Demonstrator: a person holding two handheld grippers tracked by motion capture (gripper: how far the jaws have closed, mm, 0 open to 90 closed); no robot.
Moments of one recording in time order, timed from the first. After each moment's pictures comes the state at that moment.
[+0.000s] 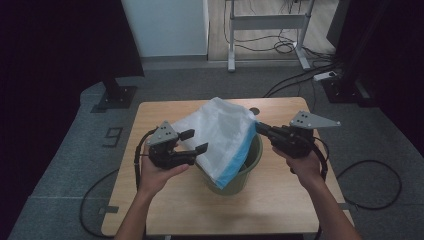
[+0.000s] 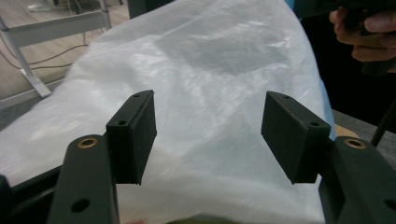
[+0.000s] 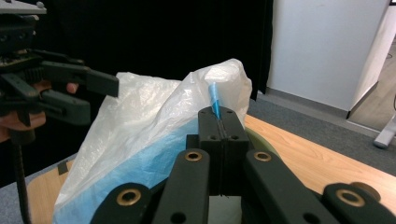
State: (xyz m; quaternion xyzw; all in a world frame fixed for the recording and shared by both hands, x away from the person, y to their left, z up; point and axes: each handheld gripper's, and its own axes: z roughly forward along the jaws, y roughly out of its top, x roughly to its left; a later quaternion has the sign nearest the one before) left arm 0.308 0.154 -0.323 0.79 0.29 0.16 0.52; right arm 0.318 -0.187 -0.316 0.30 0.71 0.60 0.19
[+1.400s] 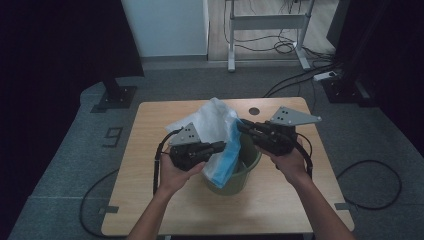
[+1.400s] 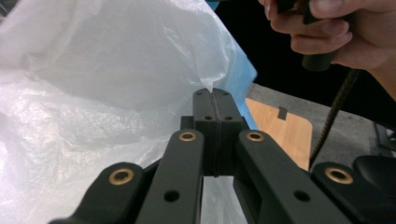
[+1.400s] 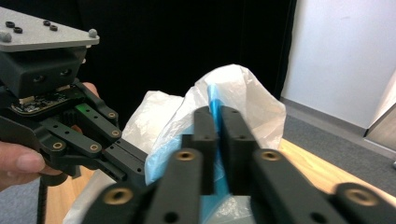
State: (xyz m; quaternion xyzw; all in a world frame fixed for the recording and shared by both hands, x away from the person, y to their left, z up) left arm 0.313 0.116 -0.329 0.81 0.21 0.11 0.54; right arm 0.318 -0.148 -0.300 0.26 0.72 0.61 0.19
